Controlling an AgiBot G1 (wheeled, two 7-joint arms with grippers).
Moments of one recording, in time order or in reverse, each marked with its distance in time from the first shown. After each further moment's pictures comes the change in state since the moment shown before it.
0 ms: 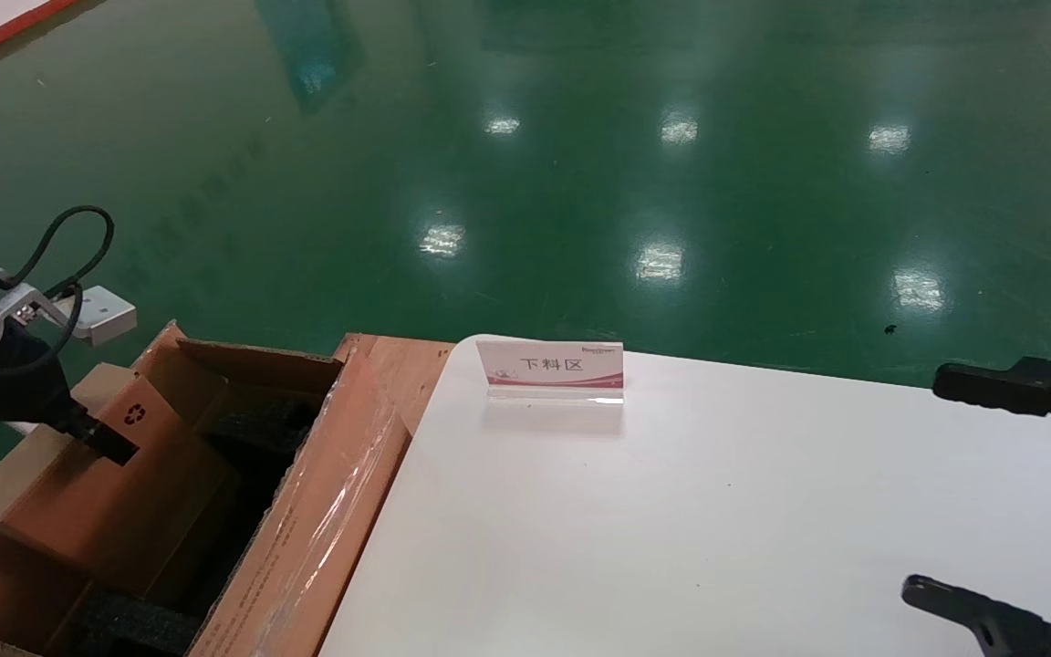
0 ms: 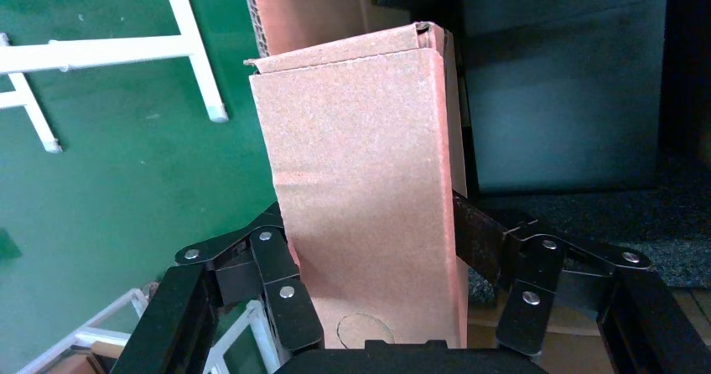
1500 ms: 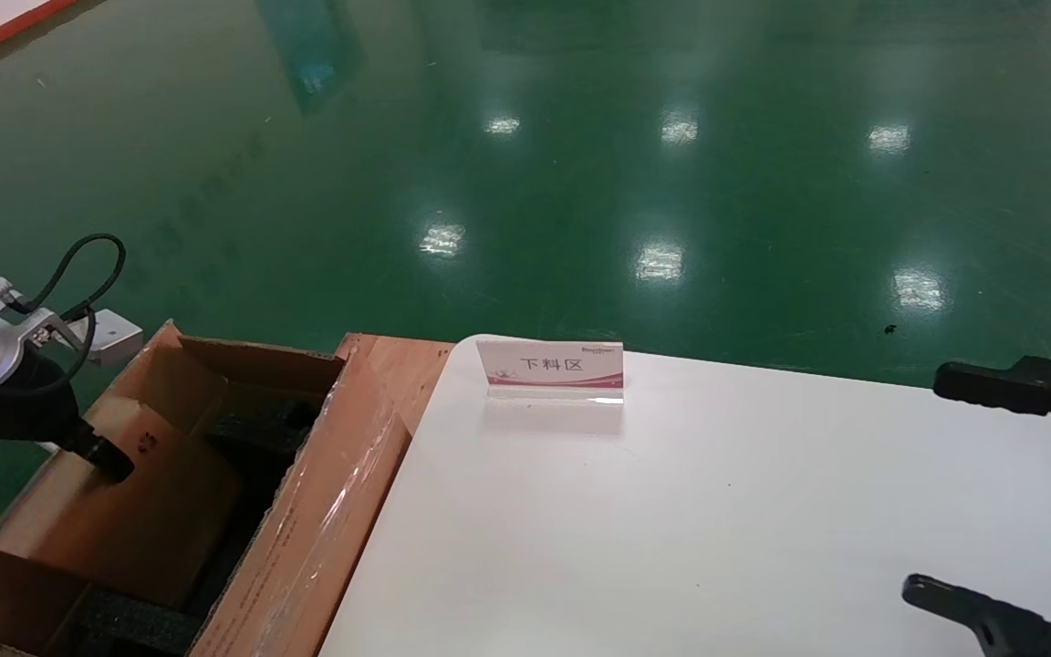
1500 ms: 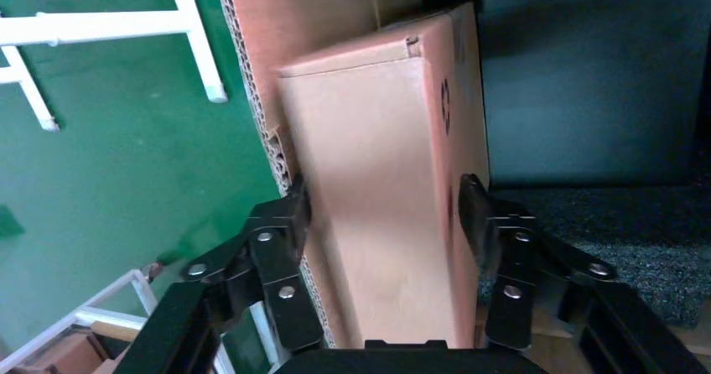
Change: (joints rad) left arm 0.111 0.026 -0.001 0.072 -0.030 -0.033 0.001; right arm 0.000 0.001 -0.001 0.000 0.001 0.001 -0.001
